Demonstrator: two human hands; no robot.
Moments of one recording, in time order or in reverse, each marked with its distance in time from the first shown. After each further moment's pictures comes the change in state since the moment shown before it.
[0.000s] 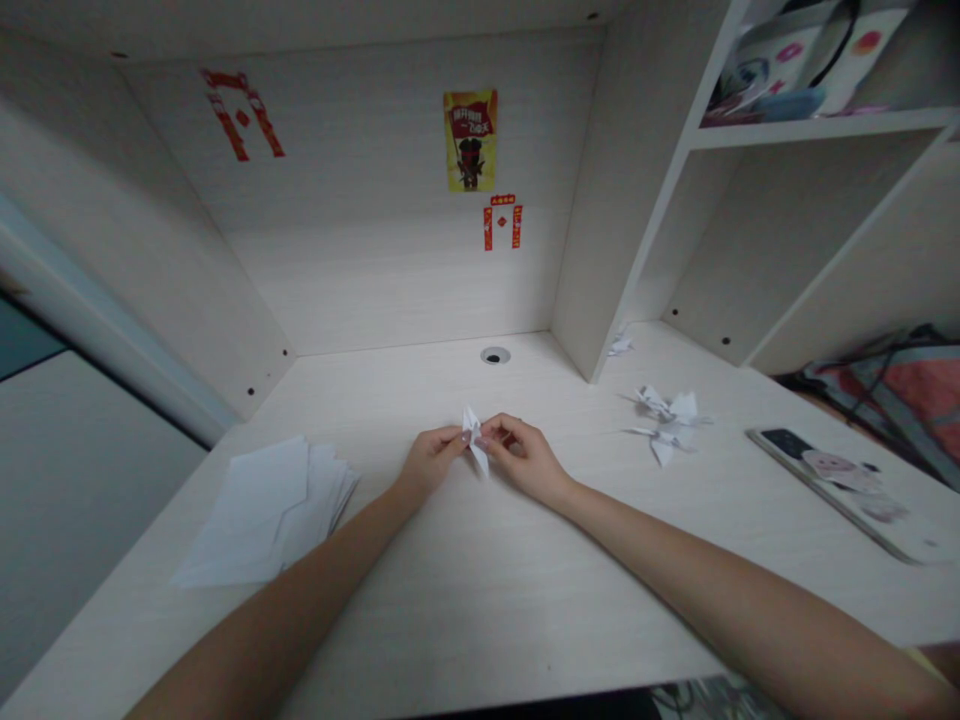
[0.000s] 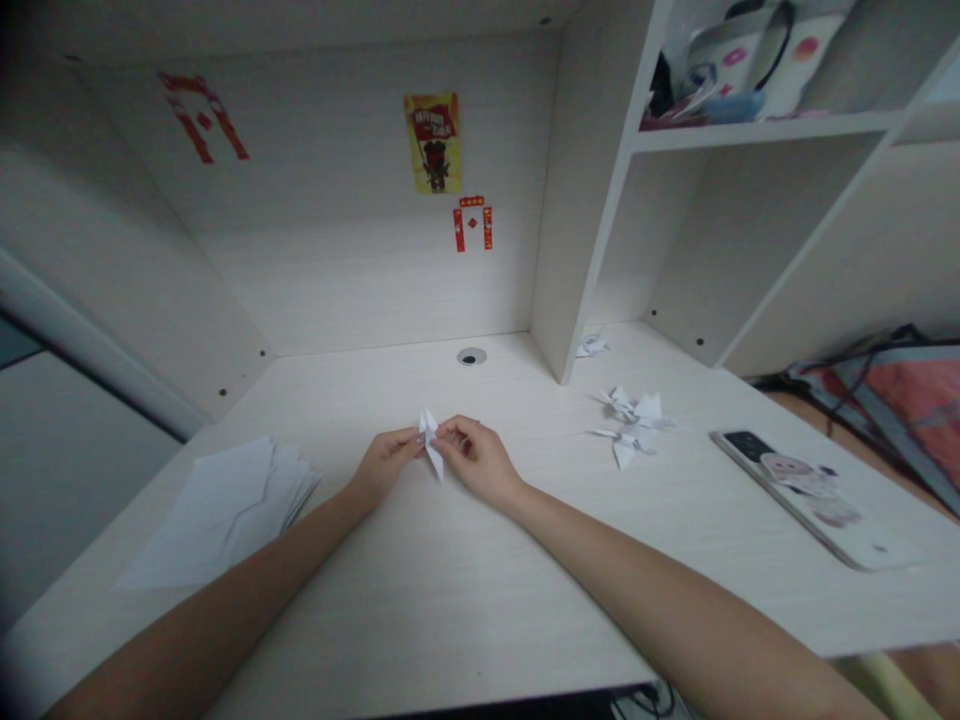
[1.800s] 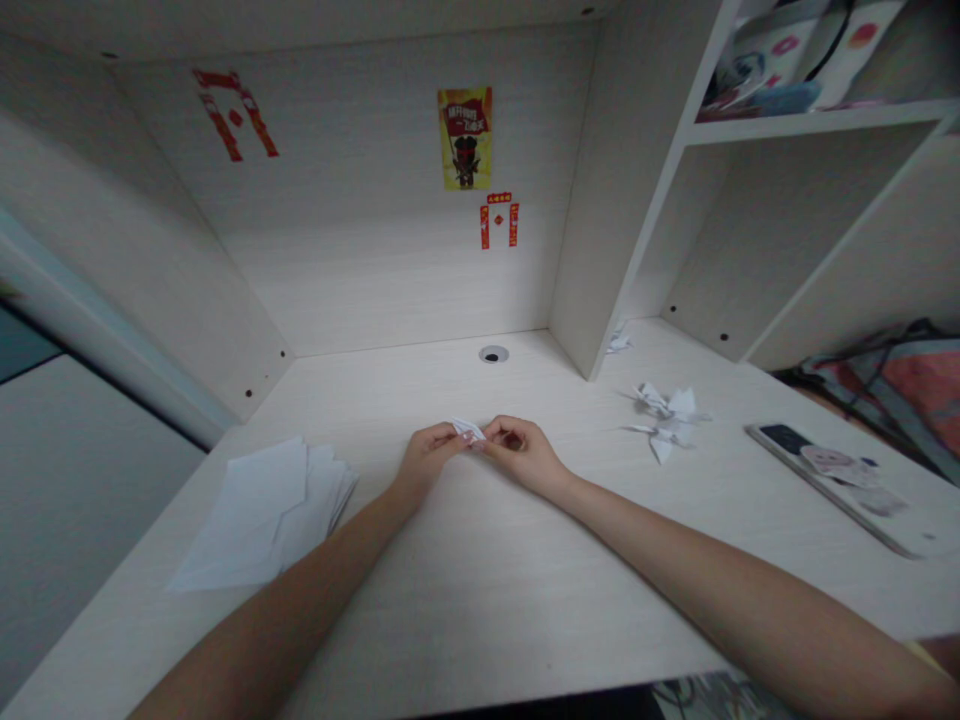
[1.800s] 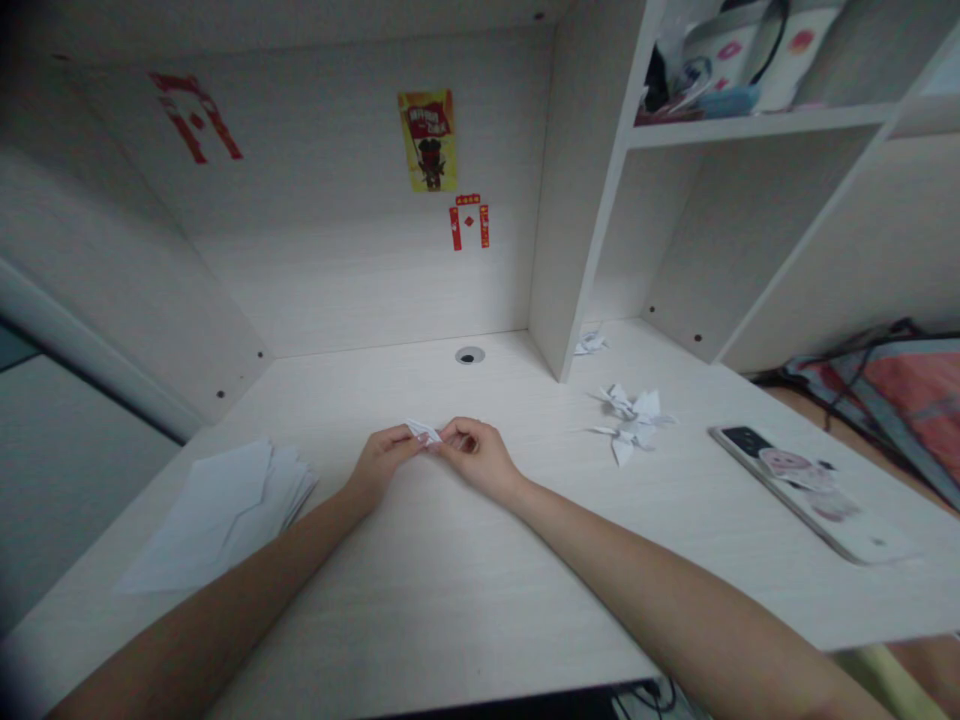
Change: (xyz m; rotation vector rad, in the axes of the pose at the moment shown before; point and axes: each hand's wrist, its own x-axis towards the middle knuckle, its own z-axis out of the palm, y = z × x) left_hand -0.005 0.016 0.003 -0.124 0.101 -0.086; right_hand 0.005 0.013 0.002 0.077 0.002 0.083
